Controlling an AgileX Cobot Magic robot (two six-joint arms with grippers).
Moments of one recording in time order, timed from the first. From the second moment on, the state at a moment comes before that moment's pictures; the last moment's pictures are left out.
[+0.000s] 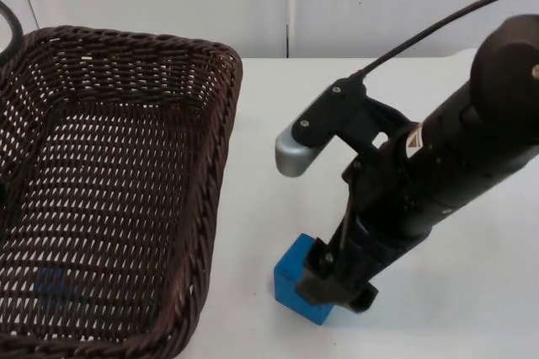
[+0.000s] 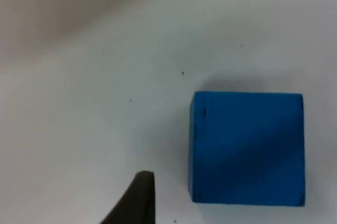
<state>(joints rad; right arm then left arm) 0.77 1.86 -0.95 0.30 0.26 -0.56 0.12 1.35 -0.71 -0.55 0.82 0.47</state>
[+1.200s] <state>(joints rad) 0.81 2.02 -0.95 0.30 0.14 -0.61 0.12 1.35 -0.71 -0.54 0.82 0.47</state>
